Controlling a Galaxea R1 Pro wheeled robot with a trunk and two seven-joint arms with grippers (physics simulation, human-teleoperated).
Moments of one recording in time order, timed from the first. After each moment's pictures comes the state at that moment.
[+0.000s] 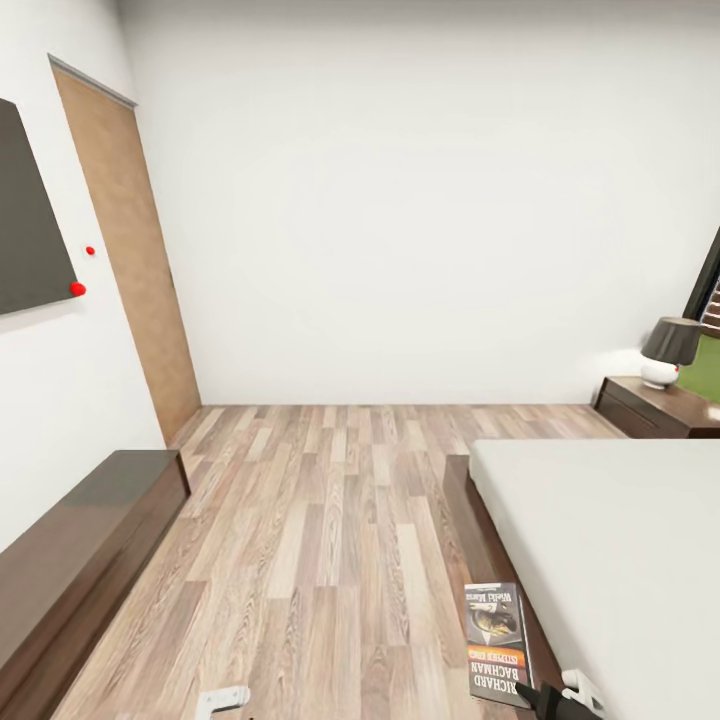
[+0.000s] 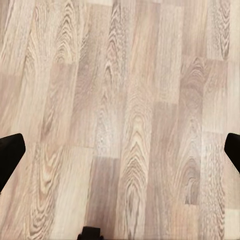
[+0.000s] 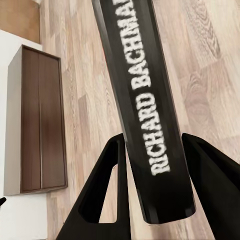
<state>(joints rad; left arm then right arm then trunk) -0.43 0.02 0.07 -0.04 0.08 -0.15 -0.05 -0.47 -0.28 0.02 0.00 -0.61 0.10 0.88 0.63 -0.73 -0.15</state>
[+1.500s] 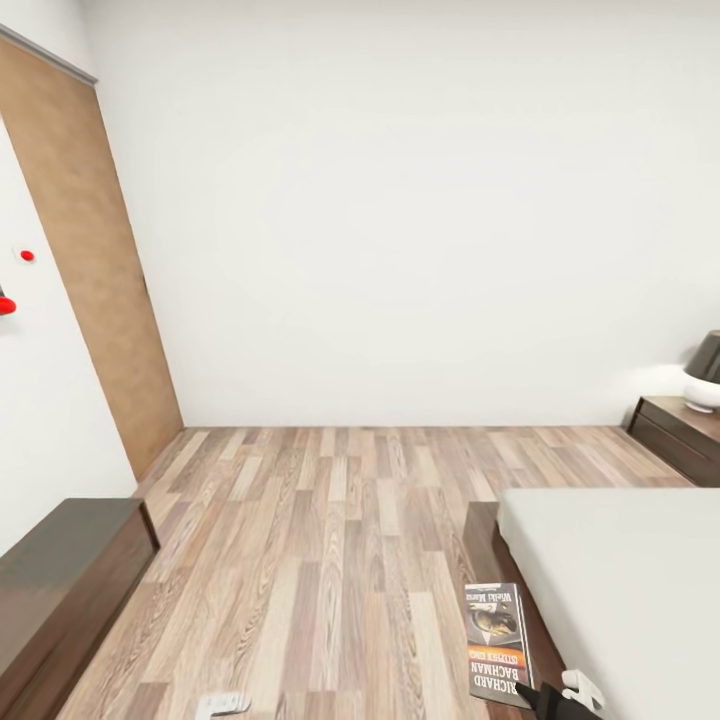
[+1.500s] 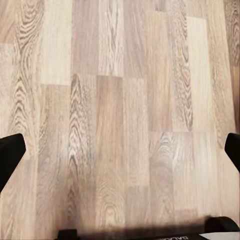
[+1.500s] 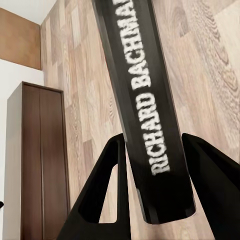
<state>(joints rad) -0.43 0.06 0.07 -0.02 0.07 -0.15 -0.26 -0.47 -0.28 0.02 0.00 -0.61 0.10 0.88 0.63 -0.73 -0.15</state>
